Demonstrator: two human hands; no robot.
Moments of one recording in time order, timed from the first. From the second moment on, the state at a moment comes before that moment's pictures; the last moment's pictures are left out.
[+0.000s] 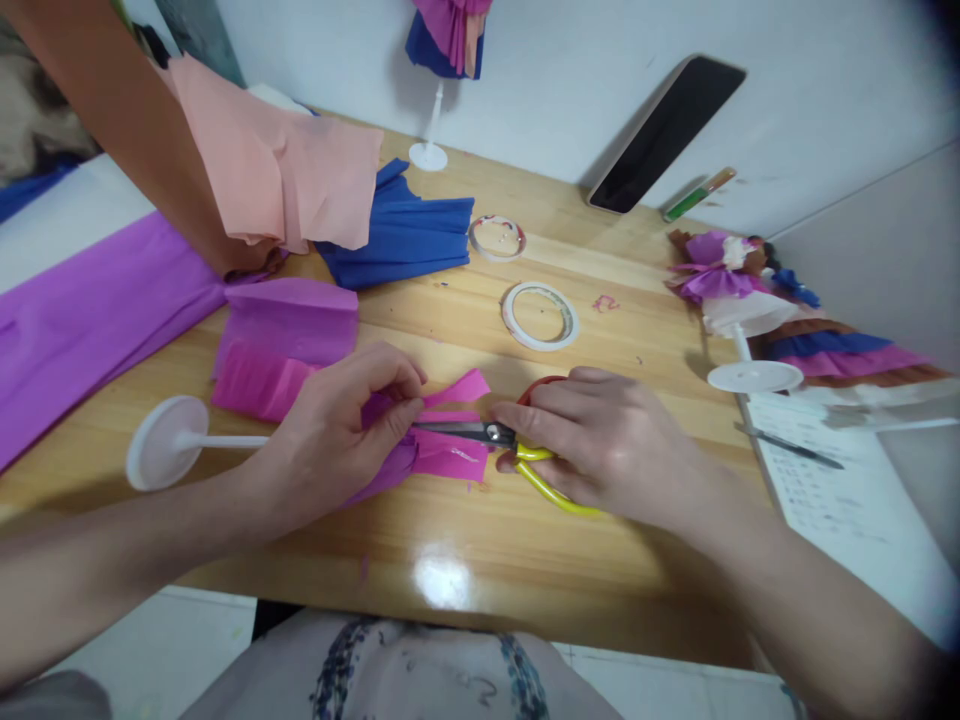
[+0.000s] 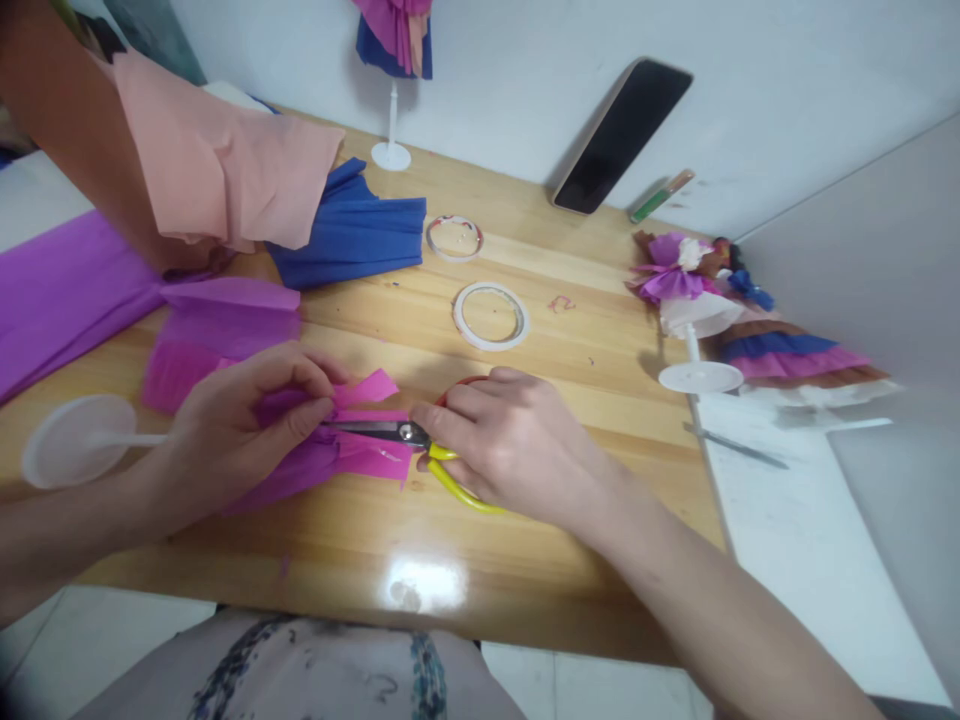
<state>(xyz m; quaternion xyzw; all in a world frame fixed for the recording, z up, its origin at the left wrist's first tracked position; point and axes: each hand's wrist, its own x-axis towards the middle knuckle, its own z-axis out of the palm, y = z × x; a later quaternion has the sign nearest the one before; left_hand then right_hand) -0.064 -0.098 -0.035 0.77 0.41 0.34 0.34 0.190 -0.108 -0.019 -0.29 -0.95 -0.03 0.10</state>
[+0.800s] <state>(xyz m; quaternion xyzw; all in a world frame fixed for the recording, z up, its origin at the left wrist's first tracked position) -0.060 -0.078 -0.045 0.69 0.52 0.40 0.31 0.212 -0.113 -0.013 -0.60 -0.79 -0.06 -0.12</state>
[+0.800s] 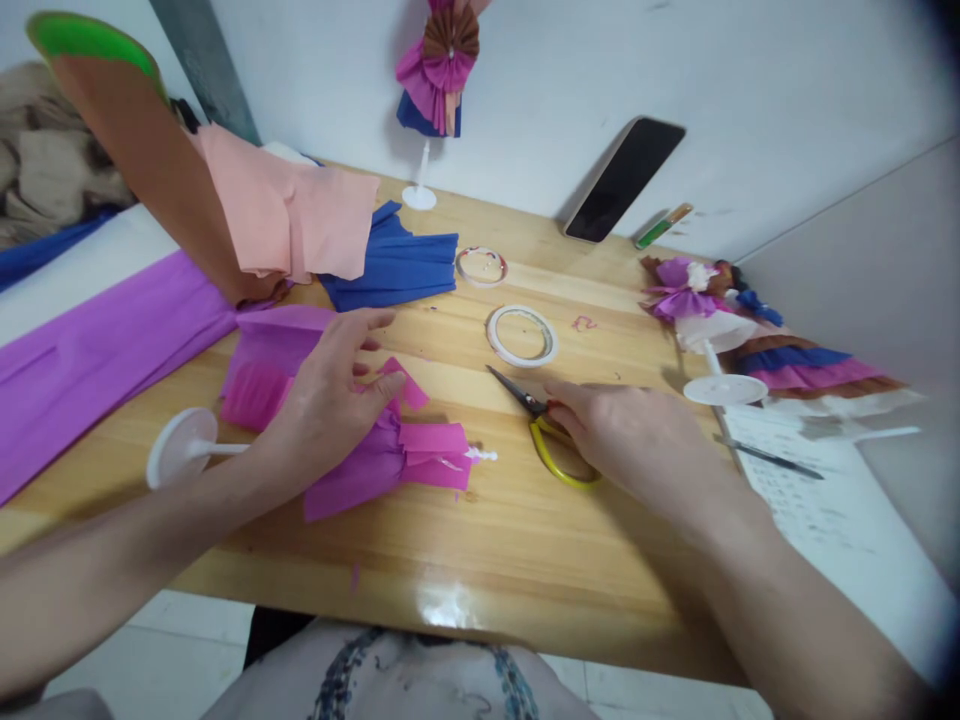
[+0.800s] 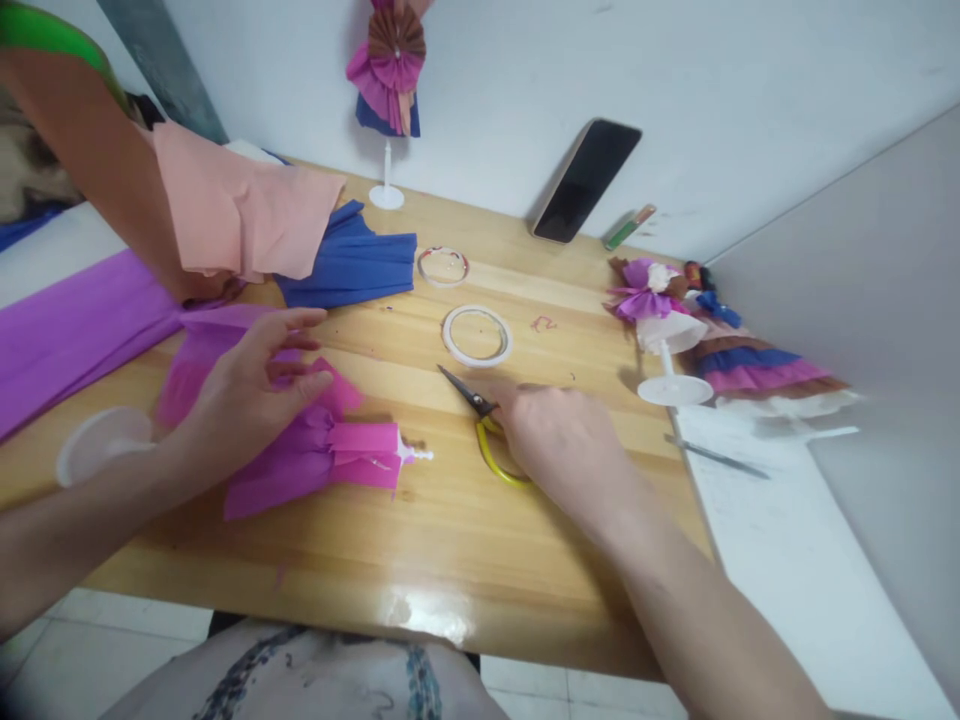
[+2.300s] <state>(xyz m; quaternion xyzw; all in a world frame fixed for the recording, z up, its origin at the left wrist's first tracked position) -0.066 -0.117 -0.053 0.92 0.25 0.31 0.06 0.166 -0.099 -0.029 -0.37 -0.87 0.24 0.21</state>
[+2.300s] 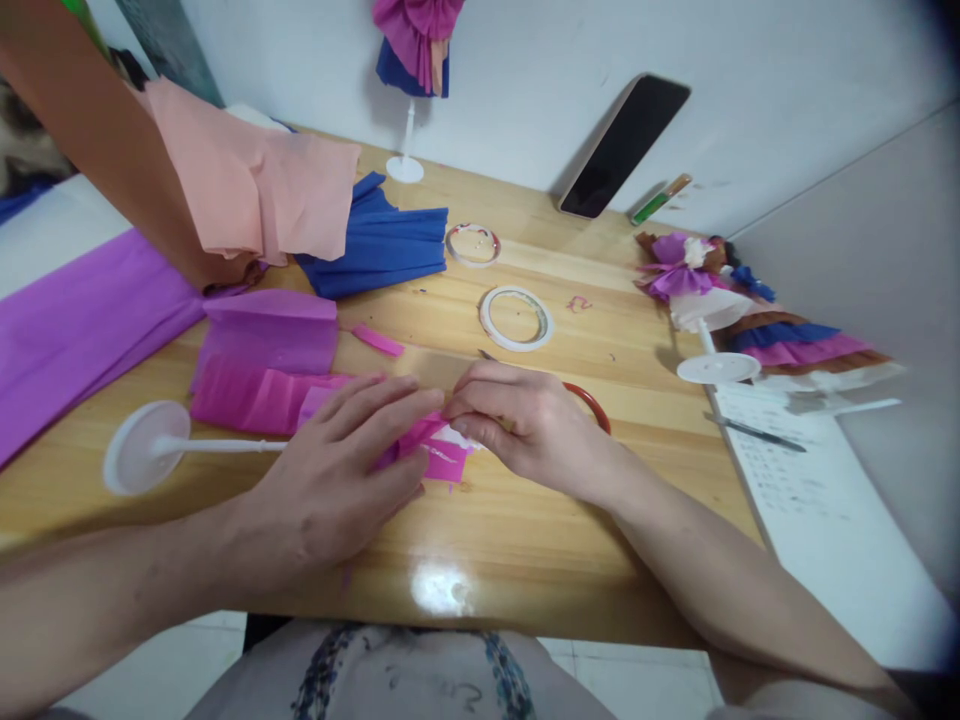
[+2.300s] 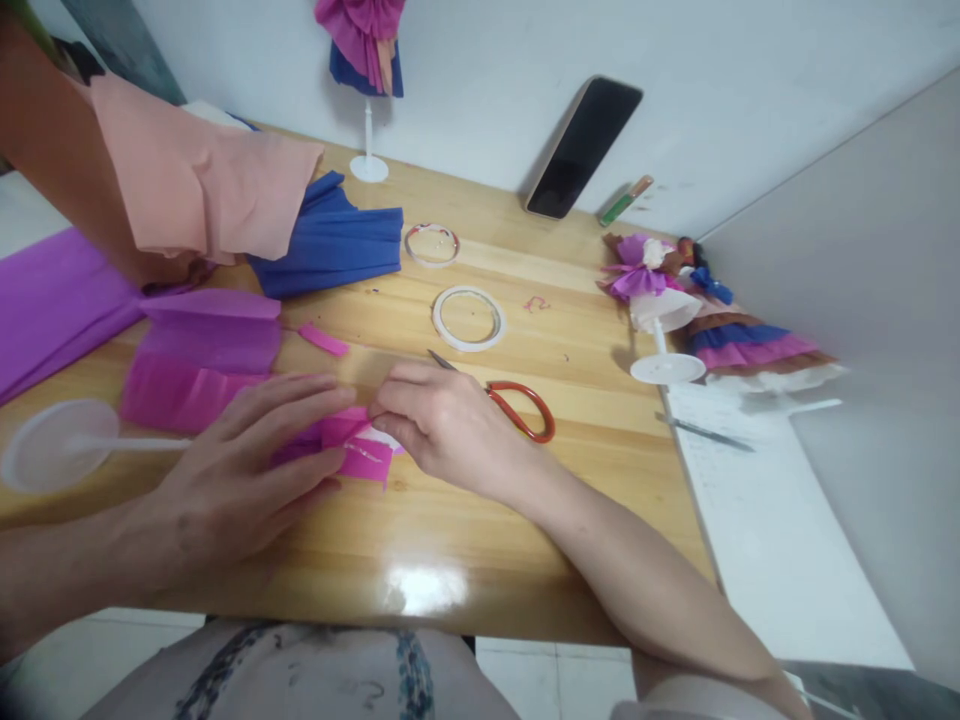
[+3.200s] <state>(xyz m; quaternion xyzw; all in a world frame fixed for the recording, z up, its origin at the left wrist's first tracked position) -0.066 -0.119 -0.050 0.90 0.30 0.31 0.09 0.173 -0.104 -0.017 -0.50 -0.80 0.28 0.15</state>
